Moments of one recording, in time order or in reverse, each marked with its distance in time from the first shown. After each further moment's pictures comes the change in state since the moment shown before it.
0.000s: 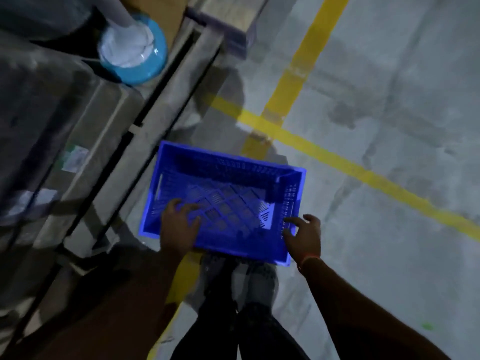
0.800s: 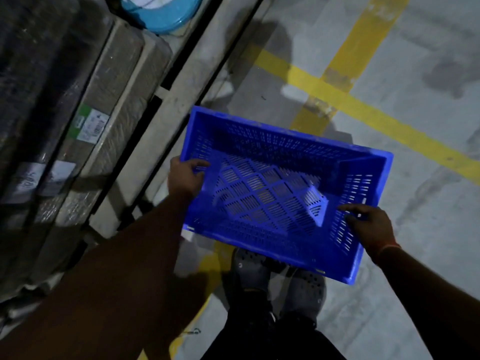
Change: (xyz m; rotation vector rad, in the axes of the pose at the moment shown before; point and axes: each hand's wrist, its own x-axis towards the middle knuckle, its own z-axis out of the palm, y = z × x) left_hand 0.141 -0.102 0.017 0.043 0.032 -0.164; right_hand 0.103 0.047 0.060 0.098 -0.124 -0.033
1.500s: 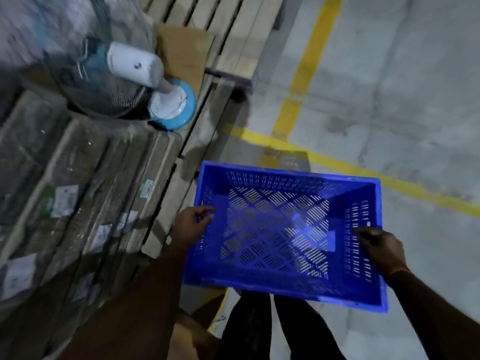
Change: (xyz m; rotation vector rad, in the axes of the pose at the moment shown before) left_hand -0.226 0.120 -0.246 -0.174 -0.172 0.271; right_hand -0.275 -0.094 -0.247 0.000 0.127 0.064
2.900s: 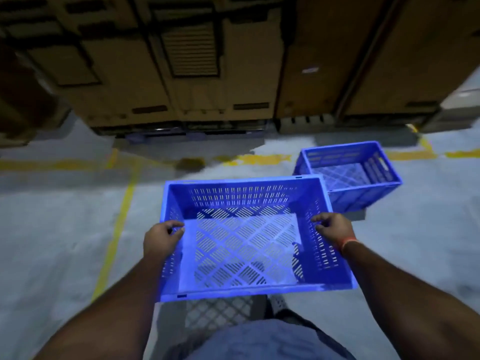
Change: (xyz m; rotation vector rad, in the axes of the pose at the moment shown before) left_hand -0.469 0.337 0.290 0.794 -0.778 1.470; right_hand -0.727 0.259 0.145 0.848 1.059 1.176
